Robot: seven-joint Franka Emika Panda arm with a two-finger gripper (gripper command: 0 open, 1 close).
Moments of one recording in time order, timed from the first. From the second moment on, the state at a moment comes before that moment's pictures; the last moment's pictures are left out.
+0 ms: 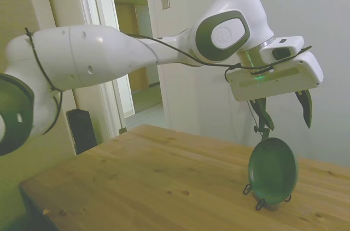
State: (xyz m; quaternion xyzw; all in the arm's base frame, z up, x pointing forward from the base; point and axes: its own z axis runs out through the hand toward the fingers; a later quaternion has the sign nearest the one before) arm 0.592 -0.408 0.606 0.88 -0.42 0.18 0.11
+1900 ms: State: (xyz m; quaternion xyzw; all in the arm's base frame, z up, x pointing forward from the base) arm 0.624 -0.414 0.493 0.91 -0.32 0.23 0.14
